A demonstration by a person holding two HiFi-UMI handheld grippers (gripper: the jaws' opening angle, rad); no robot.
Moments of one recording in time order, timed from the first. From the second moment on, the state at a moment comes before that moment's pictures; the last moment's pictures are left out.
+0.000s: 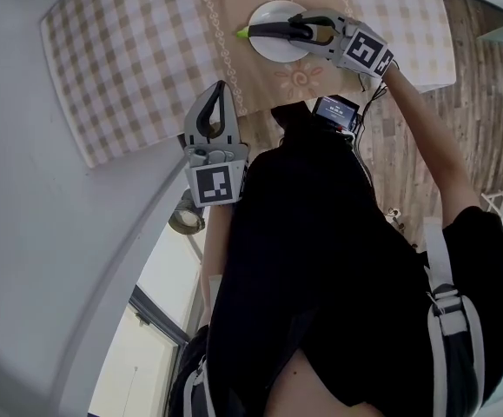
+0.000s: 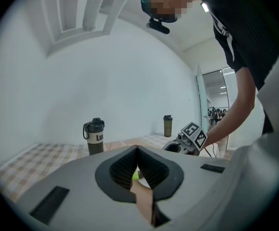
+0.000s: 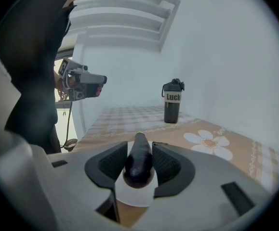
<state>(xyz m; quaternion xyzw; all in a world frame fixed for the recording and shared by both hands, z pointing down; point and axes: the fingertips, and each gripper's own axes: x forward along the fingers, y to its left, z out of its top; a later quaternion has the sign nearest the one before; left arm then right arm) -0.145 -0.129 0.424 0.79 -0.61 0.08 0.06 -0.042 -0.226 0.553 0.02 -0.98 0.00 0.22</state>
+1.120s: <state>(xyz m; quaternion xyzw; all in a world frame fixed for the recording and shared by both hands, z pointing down) -0.144 -0.148 0.436 0.79 -0.61 0.08 0.08 -0.036 -0.233 0.574 0.00 -0.96 -0.03 0.27</state>
